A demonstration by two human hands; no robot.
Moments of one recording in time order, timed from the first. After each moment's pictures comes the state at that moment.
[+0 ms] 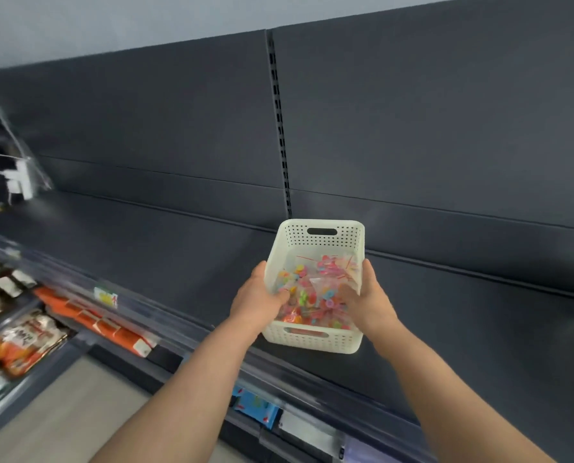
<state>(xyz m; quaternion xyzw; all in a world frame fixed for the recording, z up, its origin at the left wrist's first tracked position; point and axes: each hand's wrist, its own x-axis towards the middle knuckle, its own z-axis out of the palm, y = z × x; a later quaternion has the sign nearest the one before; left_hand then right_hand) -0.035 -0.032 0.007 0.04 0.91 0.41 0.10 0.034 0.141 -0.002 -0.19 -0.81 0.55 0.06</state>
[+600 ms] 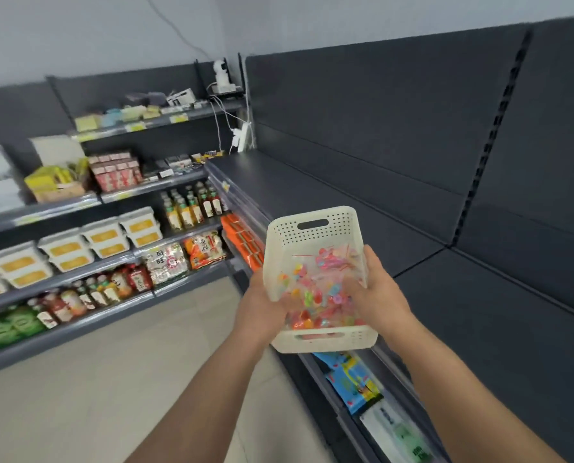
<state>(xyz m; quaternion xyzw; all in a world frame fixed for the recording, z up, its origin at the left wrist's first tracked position) 0.095 -0.190 0.025 -0.23 0.80 0.55 -0.09 0.036 -0.018 0.036 0.11 -0.86 0.50 -0.05</state>
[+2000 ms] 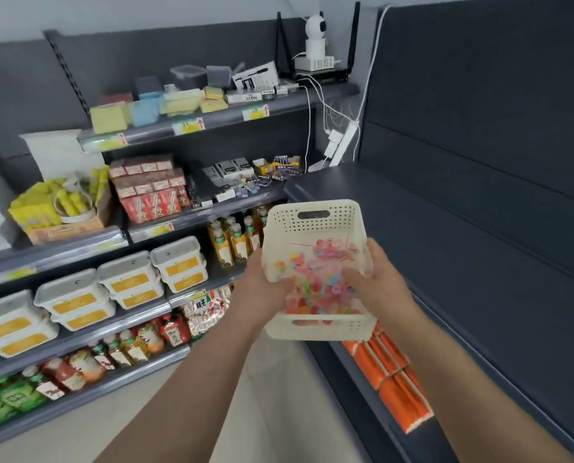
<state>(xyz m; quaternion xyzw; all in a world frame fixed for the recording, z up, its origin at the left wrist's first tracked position) -0.259 -0.763 0.039 -0.28 0.76 0.58 -0.07 -0.337 -0.596 0.032 0.10 -0.84 0.51 -0.11</state>
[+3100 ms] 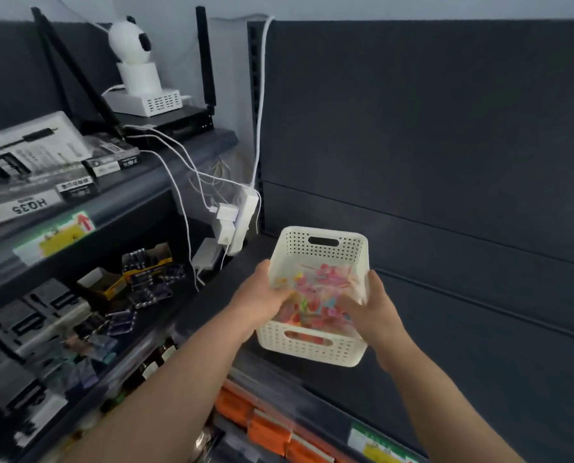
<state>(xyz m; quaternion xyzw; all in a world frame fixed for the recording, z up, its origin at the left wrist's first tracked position) -0.744 -0.867 0.031 0.04 0.87 0.47 0.15 -0.676 -0.690 0.010 -0.23 -0.80 0.55 0.03</state>
